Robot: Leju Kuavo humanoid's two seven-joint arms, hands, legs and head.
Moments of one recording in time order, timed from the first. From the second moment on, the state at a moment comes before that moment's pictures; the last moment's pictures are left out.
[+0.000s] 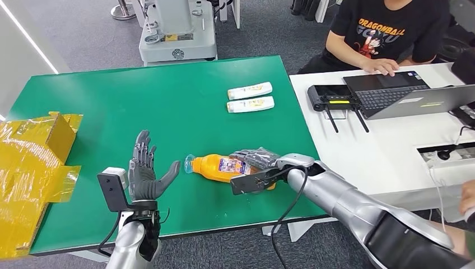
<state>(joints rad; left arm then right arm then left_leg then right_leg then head) -0.26 -0.25 -0.40 -1.18 0.09 0.15 -0.54 -0.77 -0.26 0.96 -0.62 0.45 0.22 -0.18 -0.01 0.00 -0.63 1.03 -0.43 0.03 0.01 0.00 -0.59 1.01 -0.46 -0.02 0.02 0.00</state>
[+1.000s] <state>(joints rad) -0.21 -0.25 -0.39 -1.23 0.08 0.13 -0.52 -0.70 -0.29 0.89 -0.72 0.46 0.18 -0.18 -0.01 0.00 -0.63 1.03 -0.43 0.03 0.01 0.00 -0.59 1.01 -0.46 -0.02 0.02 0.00</state>
